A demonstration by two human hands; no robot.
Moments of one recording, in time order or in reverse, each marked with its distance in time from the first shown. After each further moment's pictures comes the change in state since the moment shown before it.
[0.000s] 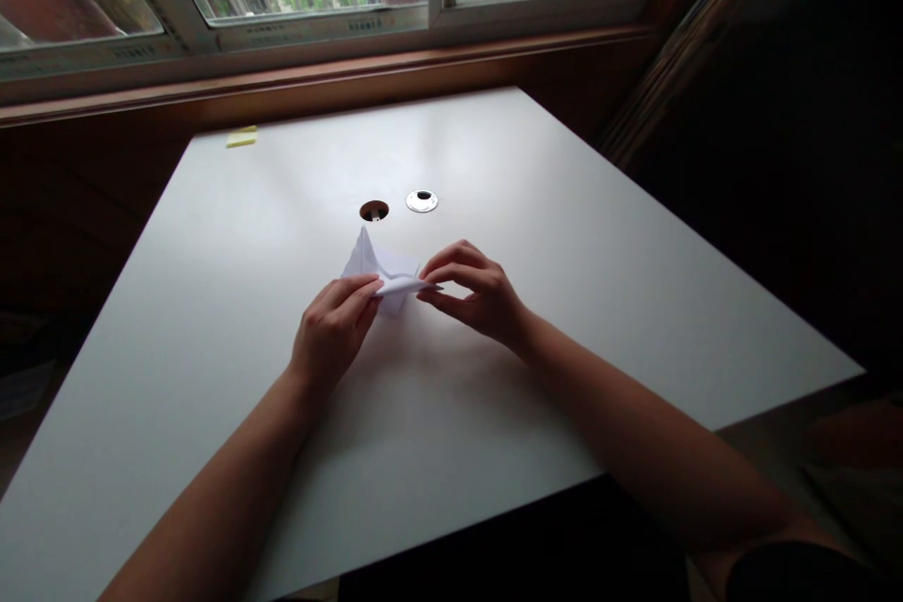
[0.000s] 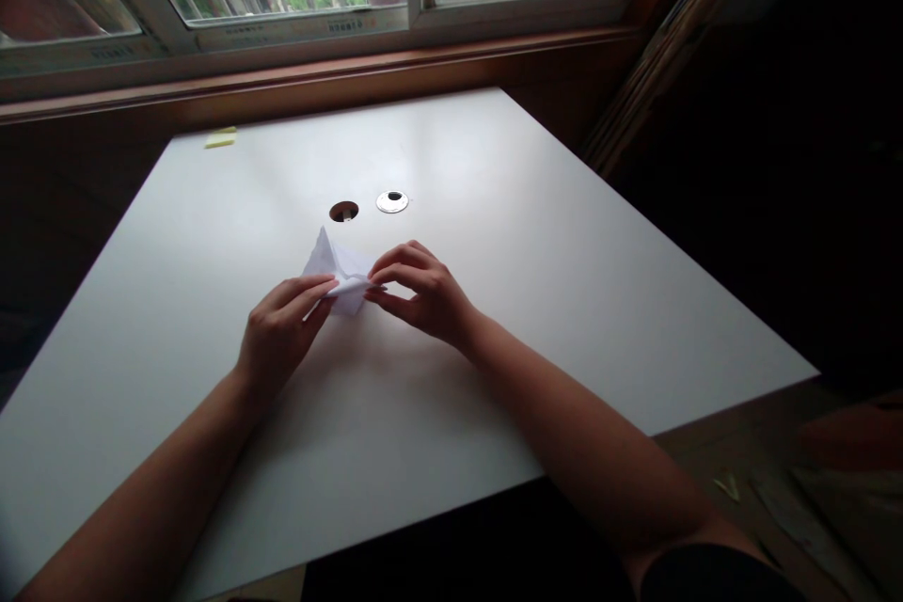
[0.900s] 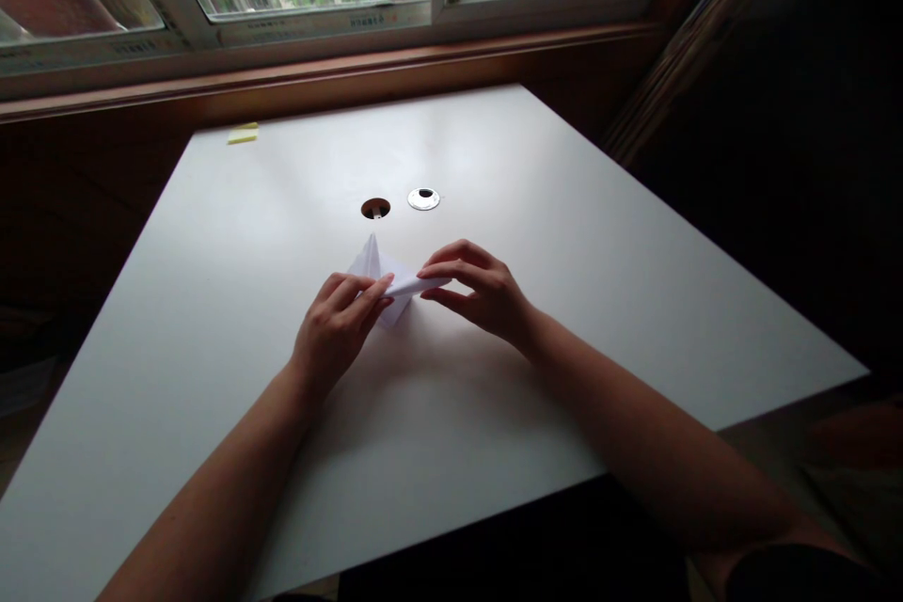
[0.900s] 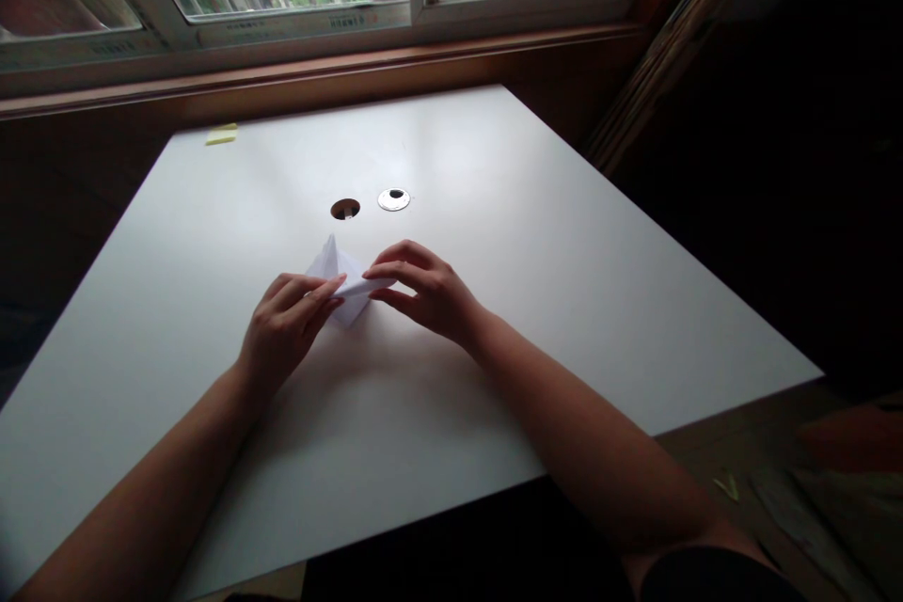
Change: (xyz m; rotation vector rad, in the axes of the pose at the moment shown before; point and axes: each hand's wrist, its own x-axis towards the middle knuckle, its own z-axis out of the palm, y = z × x) left_hand 0.002 0.003 -0.003 0.027 -0.026 0.091; right_hand -0.003 0.000 -0.006 -0.004 -0.043 -0.006
